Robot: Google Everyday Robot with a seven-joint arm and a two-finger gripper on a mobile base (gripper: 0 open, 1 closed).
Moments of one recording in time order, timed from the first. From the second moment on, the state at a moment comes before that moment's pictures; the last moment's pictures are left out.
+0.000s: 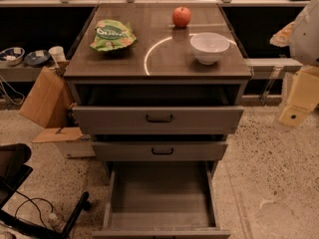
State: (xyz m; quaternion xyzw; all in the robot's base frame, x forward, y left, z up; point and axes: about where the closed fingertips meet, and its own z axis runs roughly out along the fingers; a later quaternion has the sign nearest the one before) arm 0.438 -0.217 0.976 -0.60 0.78 -0.03 0.16
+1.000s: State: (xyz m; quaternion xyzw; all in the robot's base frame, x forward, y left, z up) arm 0.489 -0.174 0.969 -0.60 0.75 -0.05 0.25
